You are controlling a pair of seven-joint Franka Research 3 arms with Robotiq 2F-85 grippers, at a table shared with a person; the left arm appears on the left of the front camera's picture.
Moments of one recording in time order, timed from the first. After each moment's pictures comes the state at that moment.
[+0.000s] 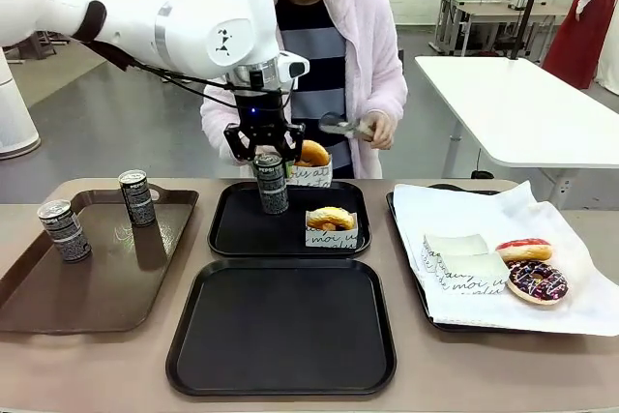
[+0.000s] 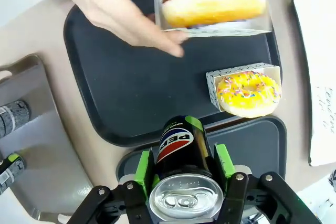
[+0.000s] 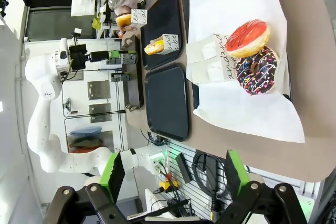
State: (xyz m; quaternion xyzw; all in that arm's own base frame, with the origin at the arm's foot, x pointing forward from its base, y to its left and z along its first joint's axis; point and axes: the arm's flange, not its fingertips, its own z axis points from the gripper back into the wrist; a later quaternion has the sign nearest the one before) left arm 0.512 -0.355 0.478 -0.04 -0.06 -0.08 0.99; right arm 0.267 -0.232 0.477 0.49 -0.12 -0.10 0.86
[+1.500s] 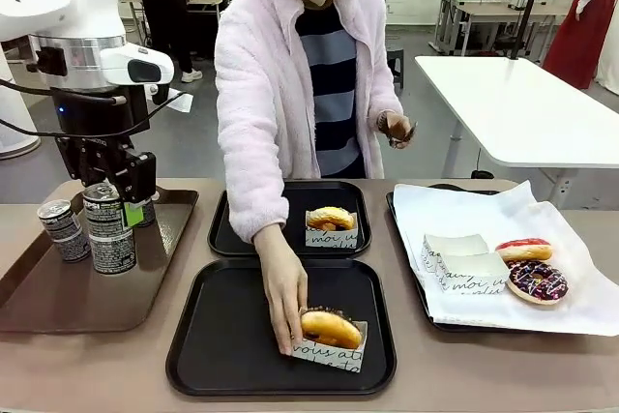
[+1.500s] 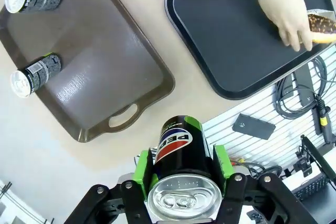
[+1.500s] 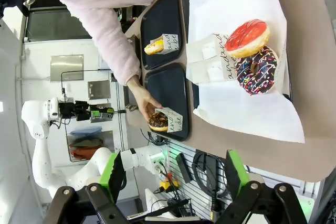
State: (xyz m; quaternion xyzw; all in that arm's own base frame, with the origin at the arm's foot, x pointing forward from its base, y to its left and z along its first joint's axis) left arm 0.333 -0.196 0.540 0.02 0.04 -0.24 0.97; right arm 0.267 -0.232 0.477 0.49 -0.12 -0.10 0.86
